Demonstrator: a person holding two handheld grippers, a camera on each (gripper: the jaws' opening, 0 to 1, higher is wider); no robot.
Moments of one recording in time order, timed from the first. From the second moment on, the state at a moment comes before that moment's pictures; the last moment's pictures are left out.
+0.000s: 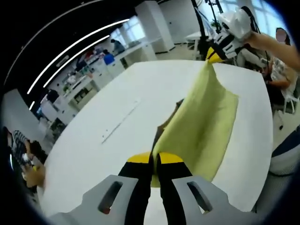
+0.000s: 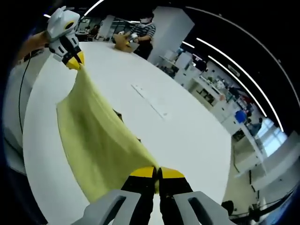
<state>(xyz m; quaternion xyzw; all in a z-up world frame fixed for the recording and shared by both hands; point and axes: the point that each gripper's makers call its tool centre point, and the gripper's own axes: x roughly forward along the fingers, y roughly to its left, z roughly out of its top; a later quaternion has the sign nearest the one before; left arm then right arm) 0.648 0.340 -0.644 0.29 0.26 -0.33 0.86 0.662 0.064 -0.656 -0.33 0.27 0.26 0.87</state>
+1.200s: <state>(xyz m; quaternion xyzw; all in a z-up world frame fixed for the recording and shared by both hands) 0.721 0.352 -0.770 0.26 0.34 -0.33 0.84 0.722 0.066 -0.777 -0.26 0.38 0.29 0.84</state>
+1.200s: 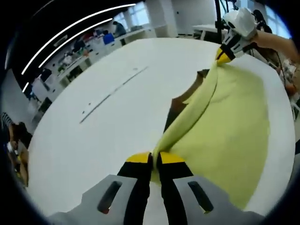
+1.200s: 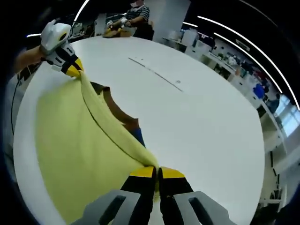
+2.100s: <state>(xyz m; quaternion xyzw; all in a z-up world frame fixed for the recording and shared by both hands) 0.723 0.379 -0.772 0.29 0.29 -0.33 0.85 0.713 0.040 -0.783 -0.34 0.37 0.31 0.81</state>
